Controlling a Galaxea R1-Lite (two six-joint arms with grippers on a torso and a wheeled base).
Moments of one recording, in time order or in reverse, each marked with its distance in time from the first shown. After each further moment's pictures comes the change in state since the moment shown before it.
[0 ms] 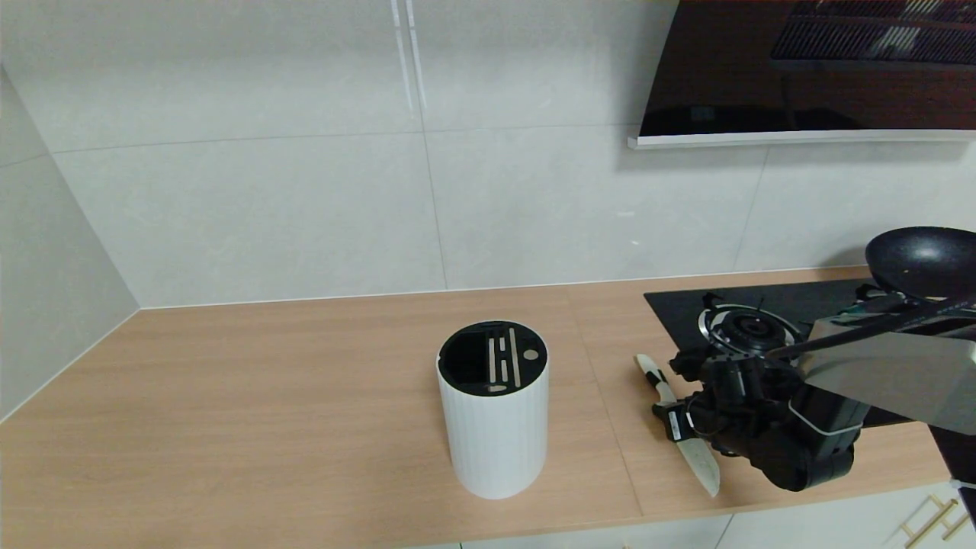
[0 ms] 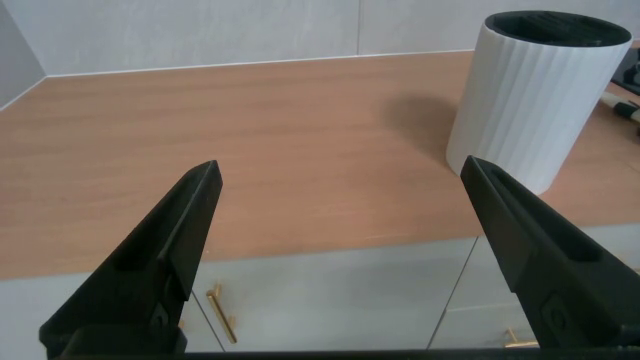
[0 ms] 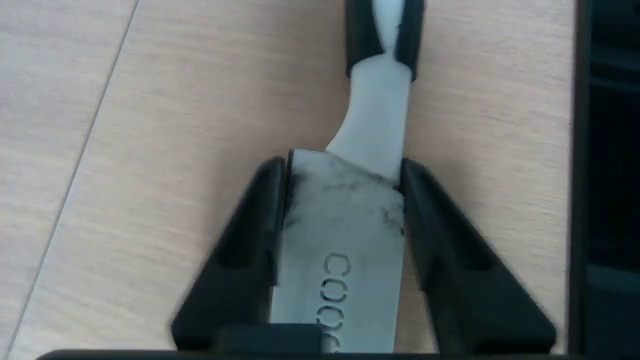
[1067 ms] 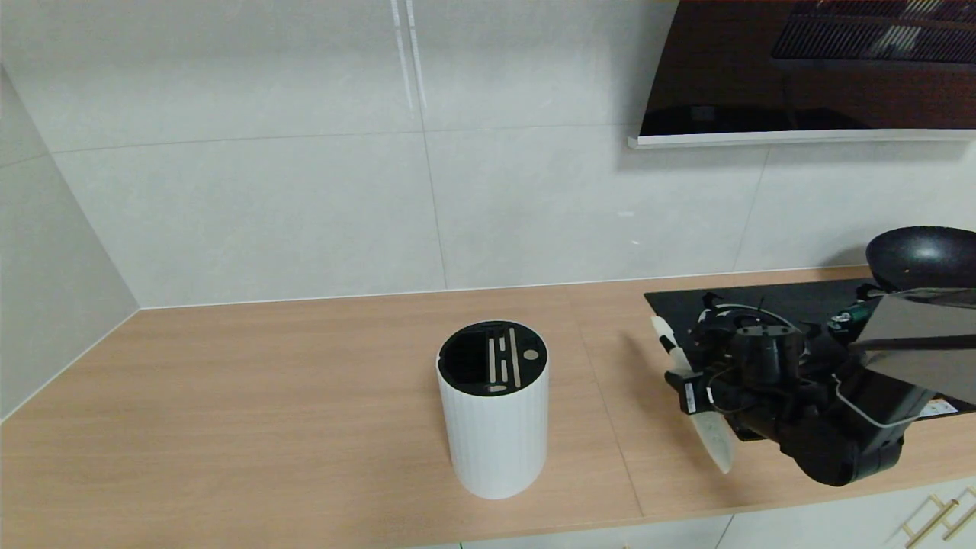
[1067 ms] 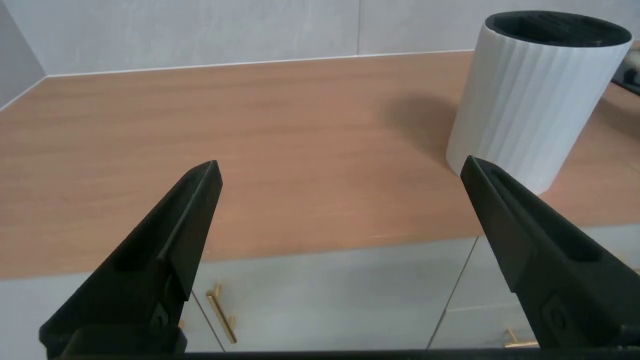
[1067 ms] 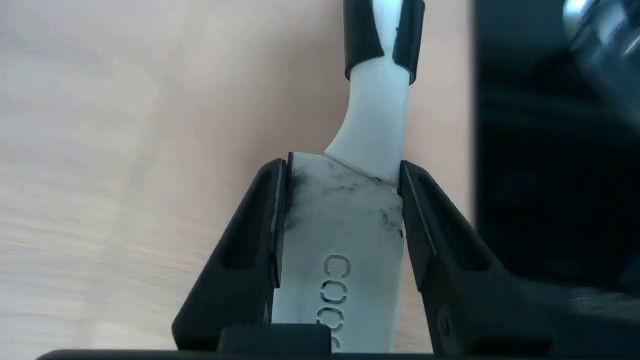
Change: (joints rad) left arm 0.000 0.000 0.000 0.000 0.001 0.001; right arm 0.003 -0.221 0.113 -0.069 -0.029 -0.001
